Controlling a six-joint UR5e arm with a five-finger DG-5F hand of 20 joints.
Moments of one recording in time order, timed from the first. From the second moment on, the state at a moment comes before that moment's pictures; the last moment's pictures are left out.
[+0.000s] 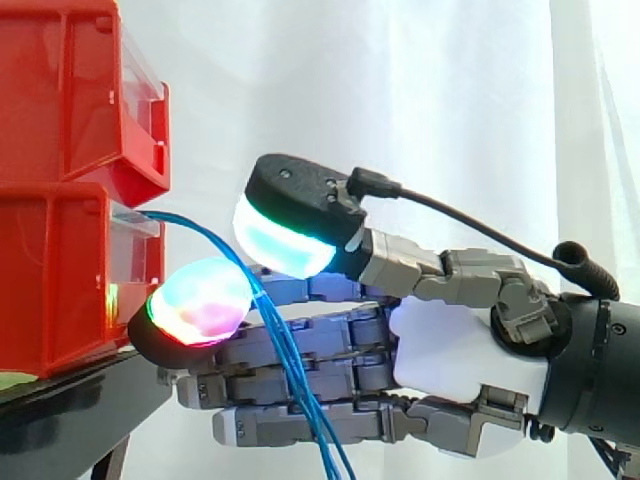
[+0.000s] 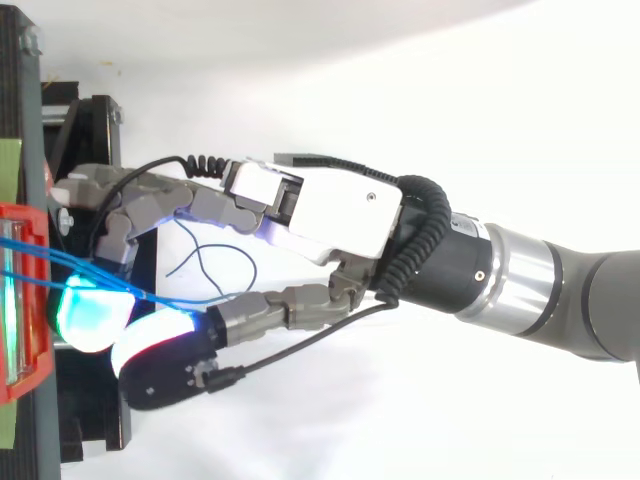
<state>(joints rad) 0.20 -2.43 -1.19 -2.40 -1.11 -0.24</state>
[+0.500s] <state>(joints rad) 0.18 -2.43 -1.21 -2.43 -1.12 -0.25</state>
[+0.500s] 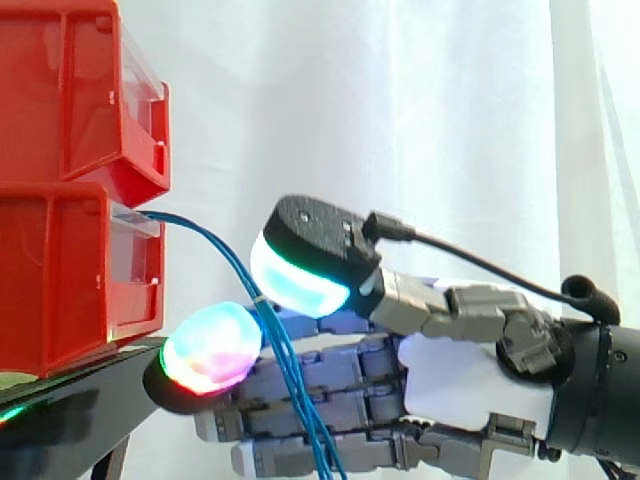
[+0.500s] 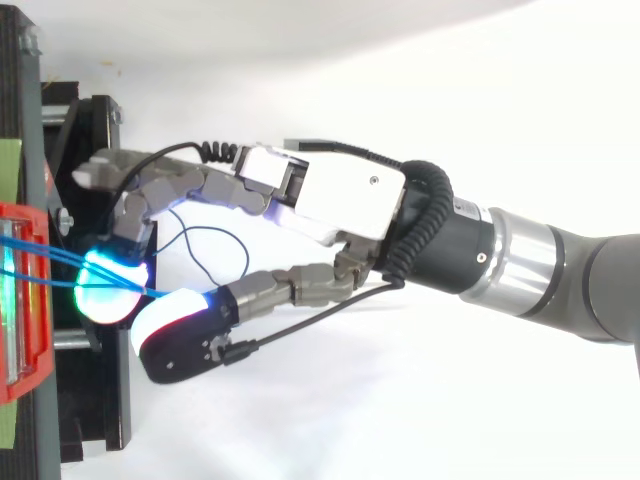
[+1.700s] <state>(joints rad) 0.18 -2.41 -1.22 -2.47 -1.16 -0.32</state>
